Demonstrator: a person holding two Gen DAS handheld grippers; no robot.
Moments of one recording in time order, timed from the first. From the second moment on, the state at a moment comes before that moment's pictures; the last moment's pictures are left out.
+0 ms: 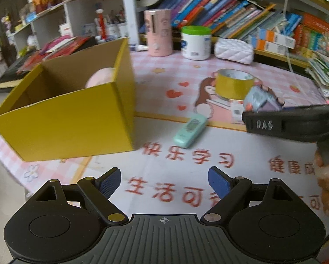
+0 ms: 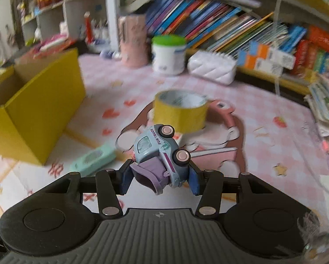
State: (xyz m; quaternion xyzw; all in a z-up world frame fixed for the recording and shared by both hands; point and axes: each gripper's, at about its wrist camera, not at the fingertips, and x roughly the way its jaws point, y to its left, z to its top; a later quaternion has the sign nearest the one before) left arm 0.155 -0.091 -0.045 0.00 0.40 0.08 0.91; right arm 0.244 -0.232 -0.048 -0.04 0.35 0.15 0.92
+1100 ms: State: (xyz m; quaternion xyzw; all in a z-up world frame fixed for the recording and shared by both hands) left arm 0.258 -0.112 -0.086 0.00 0.42 0.11 0.90; right arm 0.239 -0.311 -0.044 -0.03 0.35 0.09 0.93
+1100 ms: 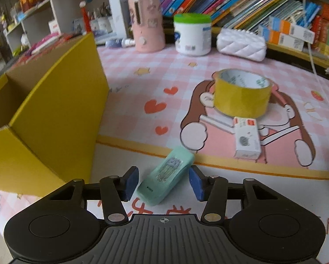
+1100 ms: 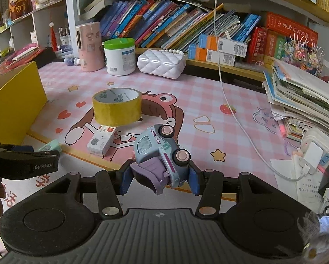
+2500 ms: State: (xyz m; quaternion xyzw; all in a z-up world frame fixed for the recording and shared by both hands) left arm 0.121 -0.031 -0.025 -0.06 0.36 0.03 0.93; right arm 0.169 -0.186 -0.022 -0.05 0.36 0.13 0.92
